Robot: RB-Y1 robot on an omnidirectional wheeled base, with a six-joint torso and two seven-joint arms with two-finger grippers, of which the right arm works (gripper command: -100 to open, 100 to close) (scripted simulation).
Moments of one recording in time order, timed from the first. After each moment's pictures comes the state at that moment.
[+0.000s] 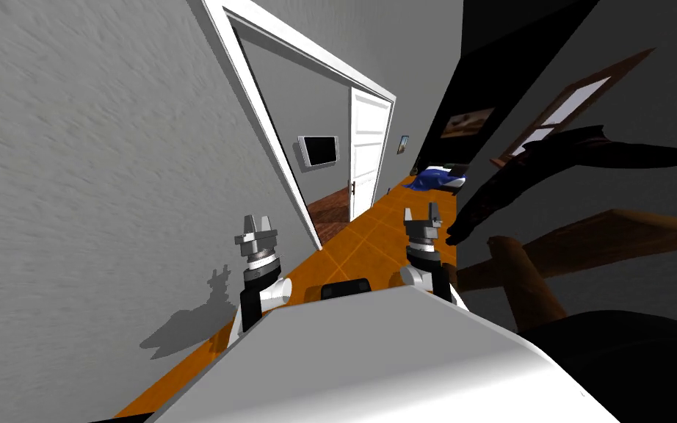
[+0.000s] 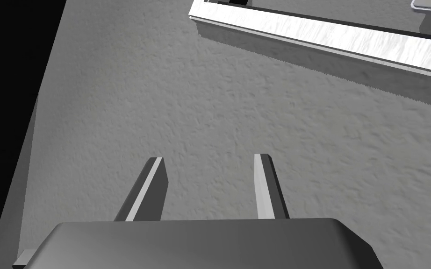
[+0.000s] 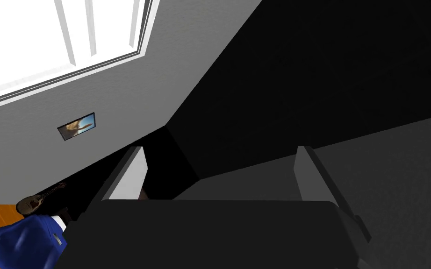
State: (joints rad) arm 0.54 -0.09 -0.07 -2.16 -0.26 -0.66 0.01
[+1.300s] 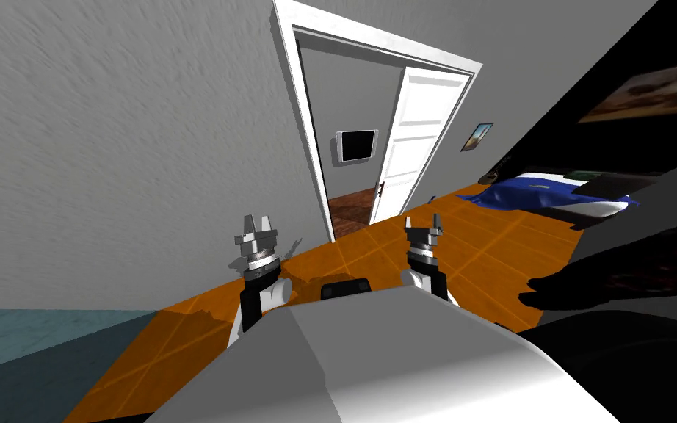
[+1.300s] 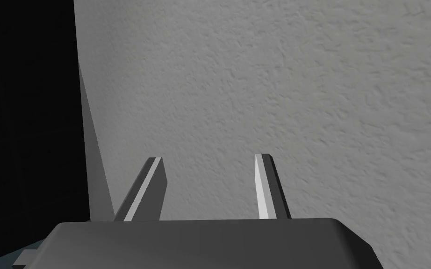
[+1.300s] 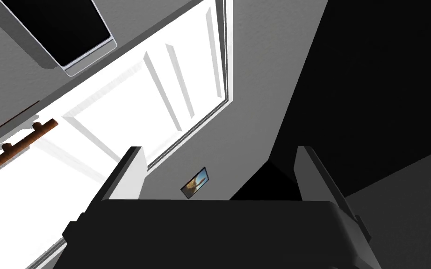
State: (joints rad) arm 0.54 -0.12 -0.08 -1.99 -0.44 -0.75 -0.17
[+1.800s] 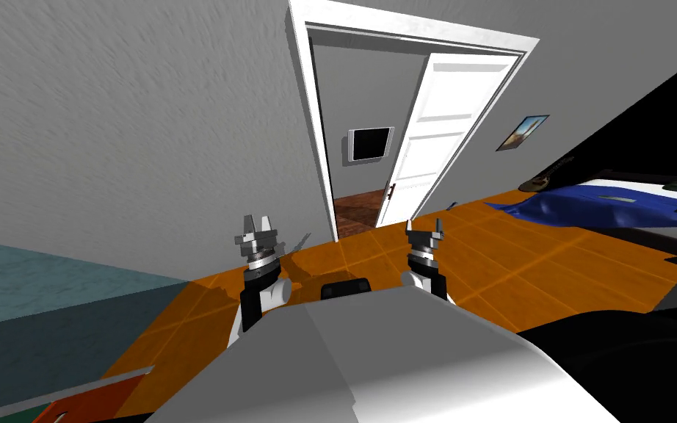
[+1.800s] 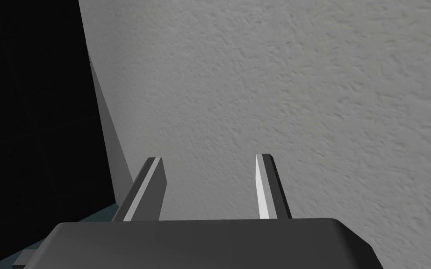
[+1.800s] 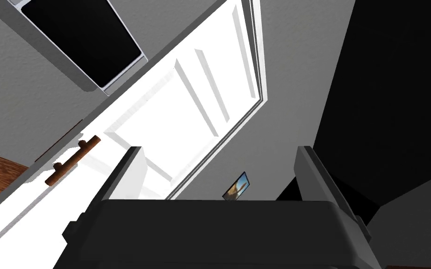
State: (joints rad) arm 0.54 -0.13 -0.08 -1.92 -0.50 -0.79 -0.23
